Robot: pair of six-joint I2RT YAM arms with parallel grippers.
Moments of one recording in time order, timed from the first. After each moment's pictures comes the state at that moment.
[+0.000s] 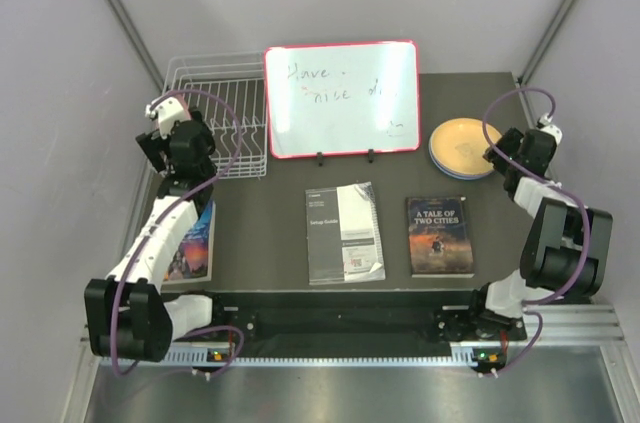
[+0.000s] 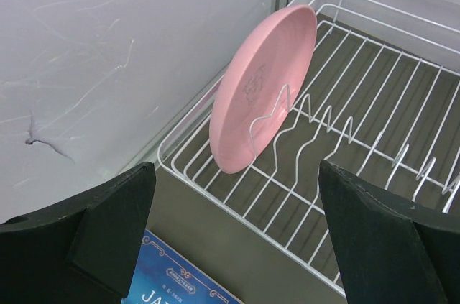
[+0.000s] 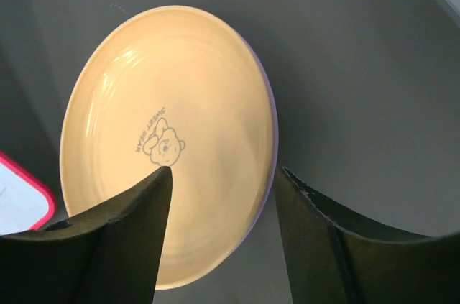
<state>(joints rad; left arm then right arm) -0.09 1.17 0.85 0.11 -0.75 -0.15 -0.30 1.52 0.76 0.22 -0.04 0.45</state>
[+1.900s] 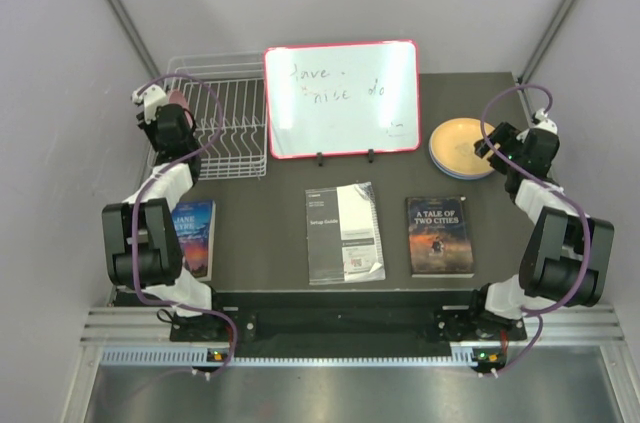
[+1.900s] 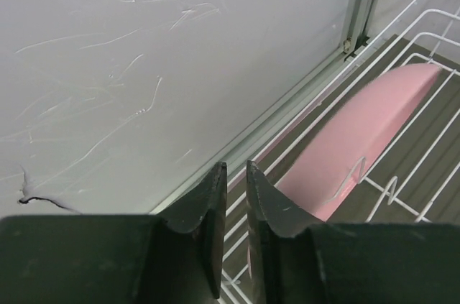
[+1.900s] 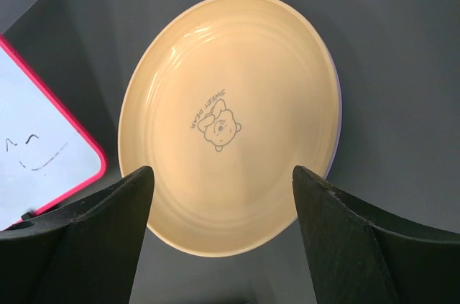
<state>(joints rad) 0.12 1.58 0.97 0.44 -0.72 -0.03 -0.30 1.46 0.76 0.22 -0.21 0.42</state>
